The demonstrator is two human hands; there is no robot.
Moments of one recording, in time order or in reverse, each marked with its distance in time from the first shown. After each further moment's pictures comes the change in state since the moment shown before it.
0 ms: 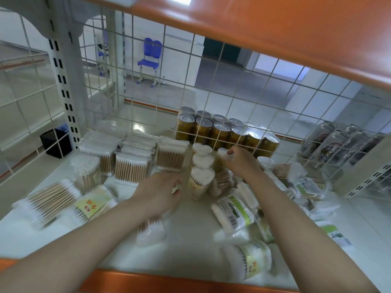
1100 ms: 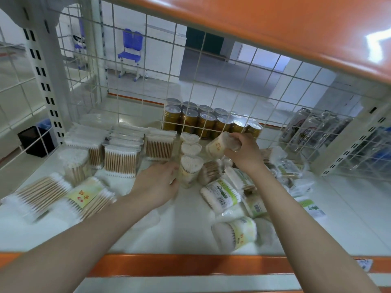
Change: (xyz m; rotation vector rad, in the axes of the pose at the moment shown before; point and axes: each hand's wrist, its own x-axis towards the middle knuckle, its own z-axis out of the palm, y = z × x) left_hand -0.014 0.017 0.003 -0.085 0.008 0.010; right_hand -0.051 0.007 -0.030 0.244 0.203 0.019
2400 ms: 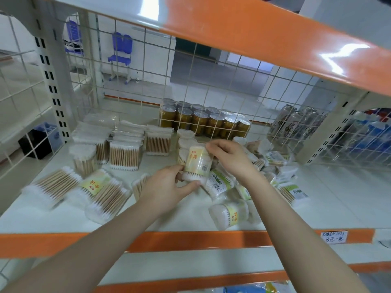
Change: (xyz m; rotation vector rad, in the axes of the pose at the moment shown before) left_hand -0.046 0.020 0.001 -0.265 0.128 0.038; right_hand -0.077 -0.053 -0.012 0.436 -0.168 -0.039
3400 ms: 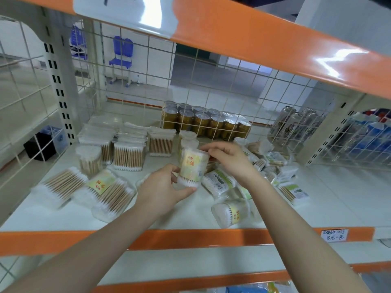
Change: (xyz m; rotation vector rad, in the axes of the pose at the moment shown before) left_hand -0.010 -0.010 -0.006 -0.038 0.031 -0.106; right_hand -0.008 -0.006 0.004 0.086 -0.078 -0.012
